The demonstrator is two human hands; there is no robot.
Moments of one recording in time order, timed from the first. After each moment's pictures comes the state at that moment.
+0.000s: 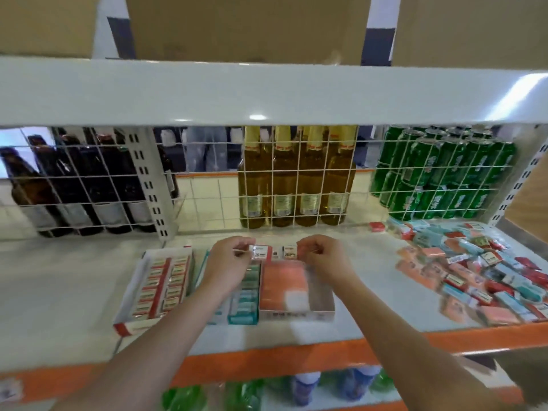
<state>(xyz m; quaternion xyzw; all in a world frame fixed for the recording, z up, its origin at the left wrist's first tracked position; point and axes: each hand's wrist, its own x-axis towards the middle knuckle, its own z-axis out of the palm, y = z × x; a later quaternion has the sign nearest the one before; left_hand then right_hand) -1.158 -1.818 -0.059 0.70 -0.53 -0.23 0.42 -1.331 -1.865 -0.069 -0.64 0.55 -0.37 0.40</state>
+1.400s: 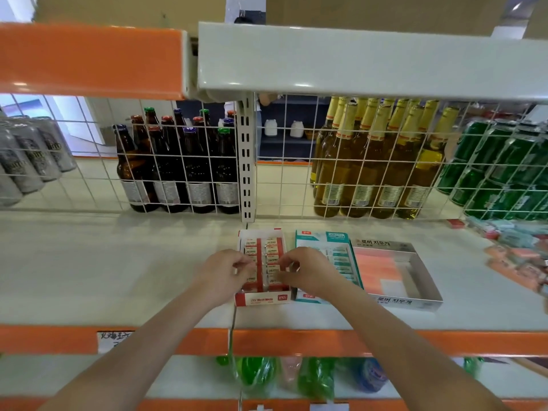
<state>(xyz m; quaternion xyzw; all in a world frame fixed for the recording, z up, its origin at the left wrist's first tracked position) -0.966 -1.740 -0.091 0.71 -0.64 -0.17 0.25 -1.141 -1.786 -0.066 -0.84 0.47 -0.11 0.26</state>
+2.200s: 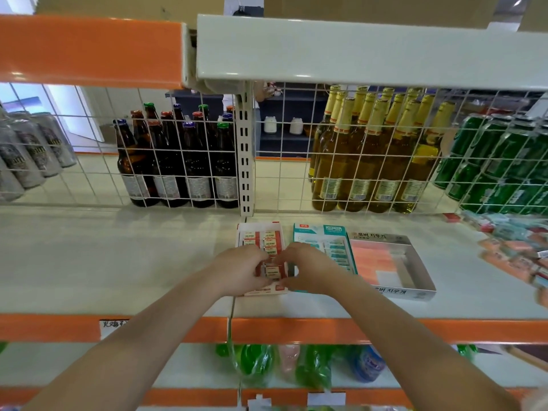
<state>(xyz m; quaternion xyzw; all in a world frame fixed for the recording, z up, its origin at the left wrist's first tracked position) -0.993 -1.745 -0.072 0.63 -0.77 -0.10 0.03 -1.149 -1.785 -0.068 -0.90 0.41 -0.02 0.14</state>
